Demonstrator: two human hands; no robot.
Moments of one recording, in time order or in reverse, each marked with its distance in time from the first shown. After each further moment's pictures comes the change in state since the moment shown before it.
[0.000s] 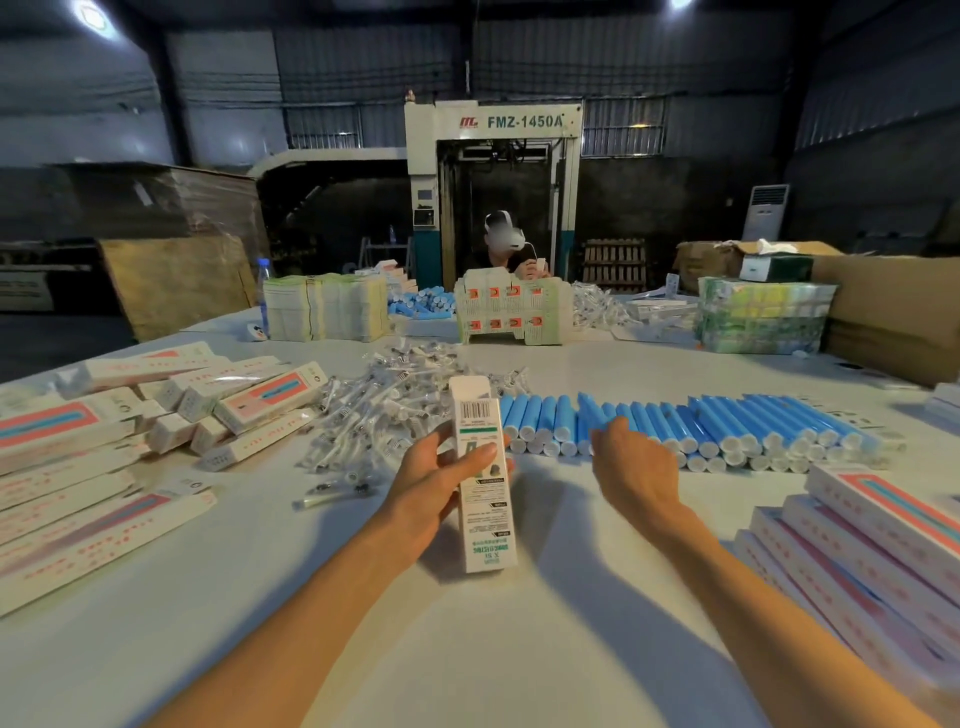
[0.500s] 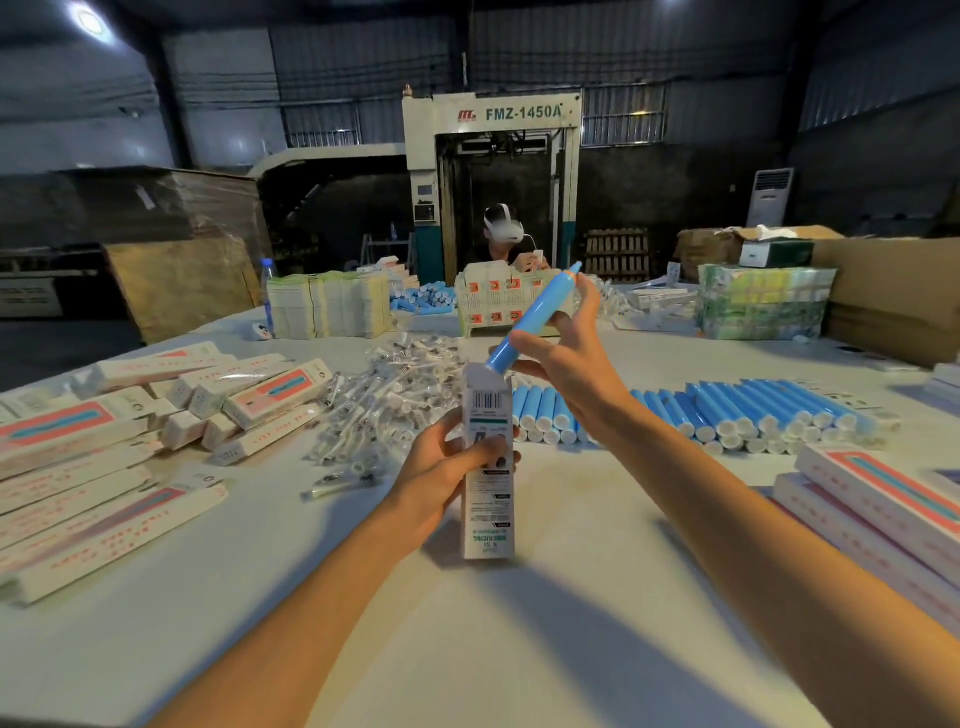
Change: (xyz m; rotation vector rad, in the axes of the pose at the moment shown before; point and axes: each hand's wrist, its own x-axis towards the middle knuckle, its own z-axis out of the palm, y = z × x) left_hand -0.003 0.003 0.009 0.038 -0.028 0.025; right_hand 0.021 -0.084 -0.061 1.328 -0.266 -0.256
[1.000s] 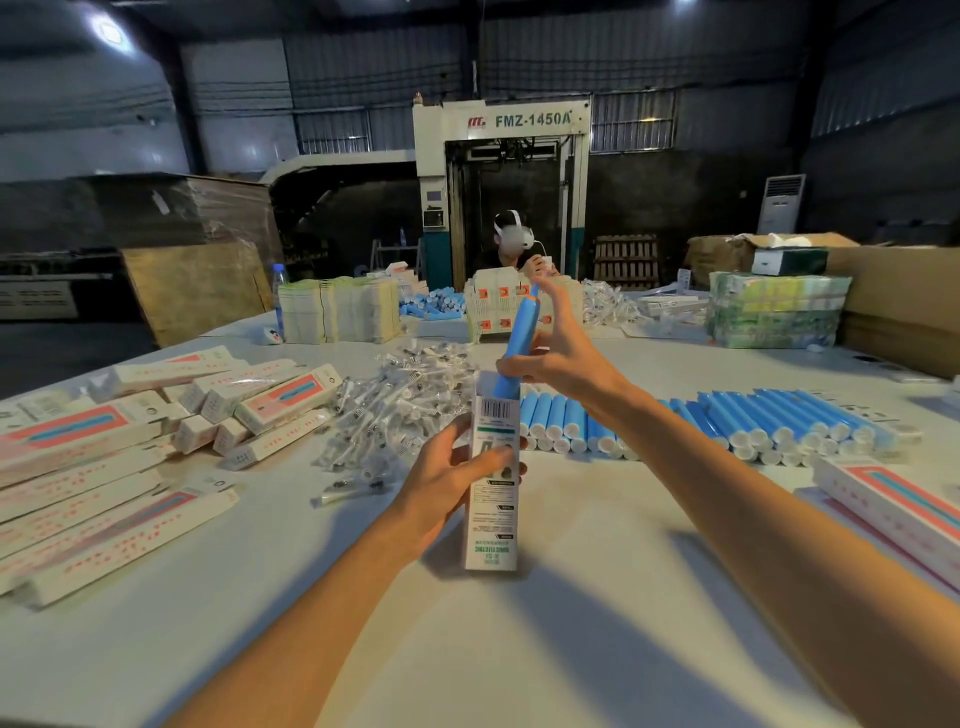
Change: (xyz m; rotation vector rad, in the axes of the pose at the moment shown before) left_hand 0.001 0.001 -0.009 0.109 -0.049 0.024; right_hand 0.027 0.002 0.000 -0.327 -0.163 0.015
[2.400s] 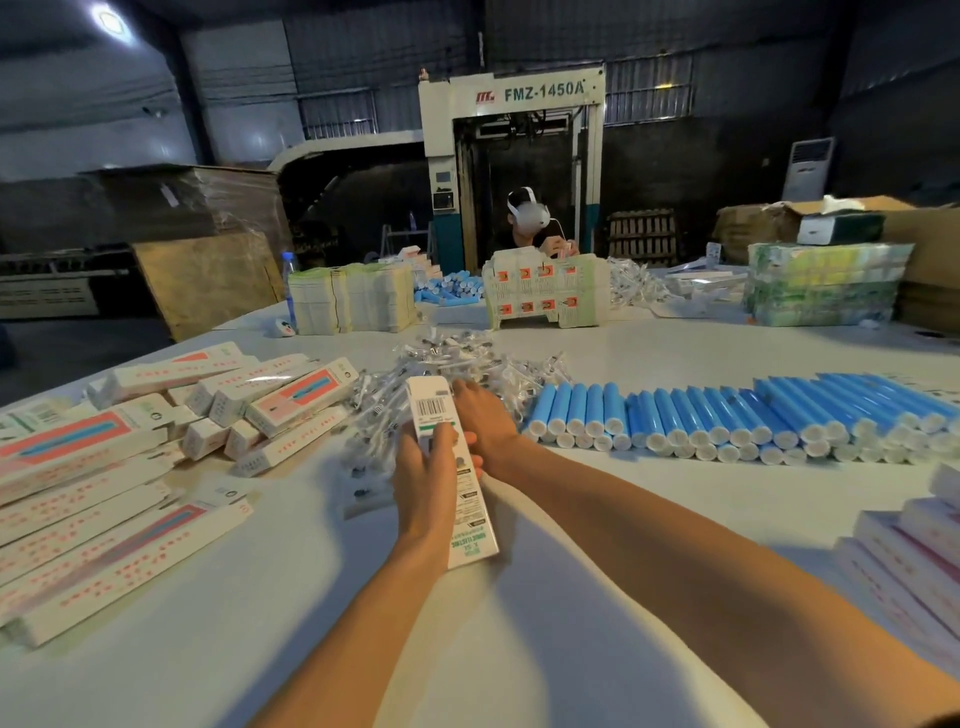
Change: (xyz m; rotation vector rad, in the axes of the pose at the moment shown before) left_hand 0.020 -0.023 -0.034 0.065 0.651 0.048; right_hand 0.077 0.109 0.152 -1.184 -0.195 -0.180
